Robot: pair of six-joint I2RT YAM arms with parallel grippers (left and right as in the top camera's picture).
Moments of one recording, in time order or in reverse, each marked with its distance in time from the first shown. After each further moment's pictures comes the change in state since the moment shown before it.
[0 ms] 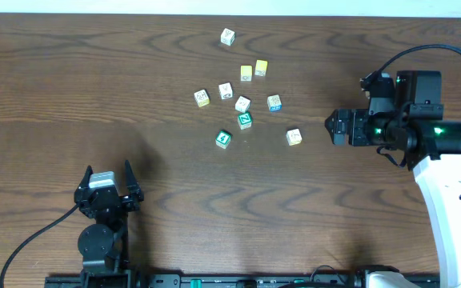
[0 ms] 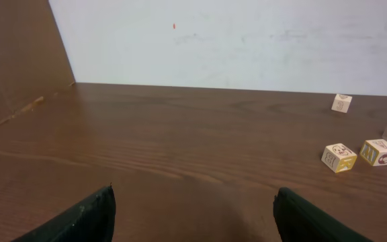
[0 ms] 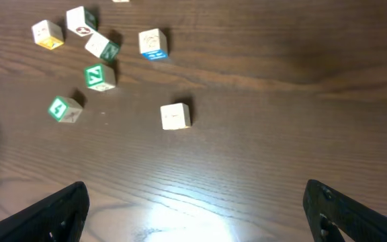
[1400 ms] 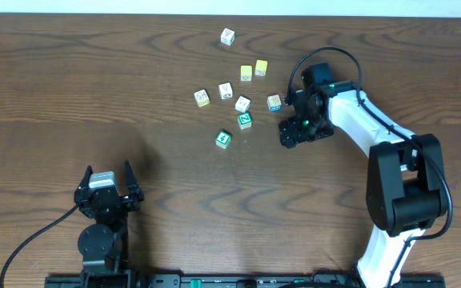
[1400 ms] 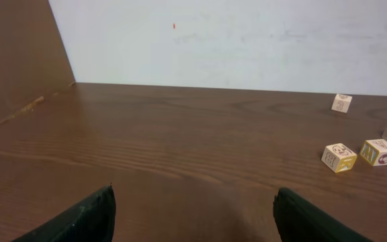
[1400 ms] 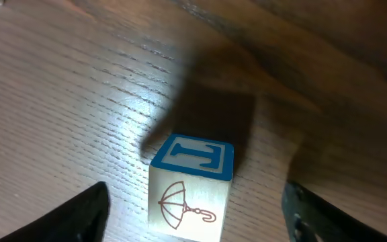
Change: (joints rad) left arm 0.000 0.000 0.000 0.000 0.000 0.000; right arm 0.236 0.668 0.139 0.101 0.098 -0.114
